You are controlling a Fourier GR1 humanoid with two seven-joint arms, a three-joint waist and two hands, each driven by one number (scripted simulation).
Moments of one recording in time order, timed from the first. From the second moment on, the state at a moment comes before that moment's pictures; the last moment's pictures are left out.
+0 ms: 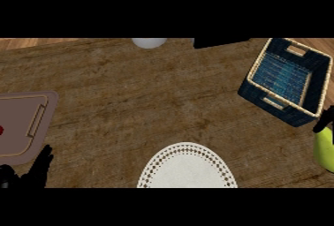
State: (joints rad) left arm 0.34 0.29 0.02 -1.58 0.18 0.12 0.22; right arm -0.08 -0.86 -0.02 -1.51 0.07 0.46 -0.68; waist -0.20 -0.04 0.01
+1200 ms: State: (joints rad) left arm 0.11 0.26 -0.05 -1.48 0.13 0.04 0.25; right arm -0.19 -1.36 -0.50 -1.21 -0.60 0.76 -0.20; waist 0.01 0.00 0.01
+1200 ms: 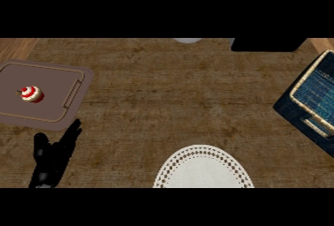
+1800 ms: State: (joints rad) left arm 0.09 0.25 -0.05 -1.45 0.11 0.01 0.22; right arm -0.38 -1.20 -0.29 -1.10 -0.55 0.70 -0.12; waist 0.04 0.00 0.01
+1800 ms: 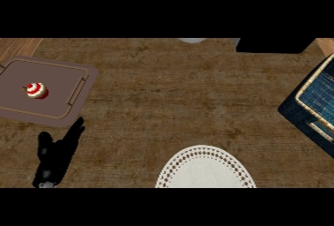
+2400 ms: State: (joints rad) left arm 0.10 0.24 -0.05 -1.47 0.09 0.02 0.25; right arm -0.52 -1.12 -0.20 -0.86 -0.26 0.62 -0.30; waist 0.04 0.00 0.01
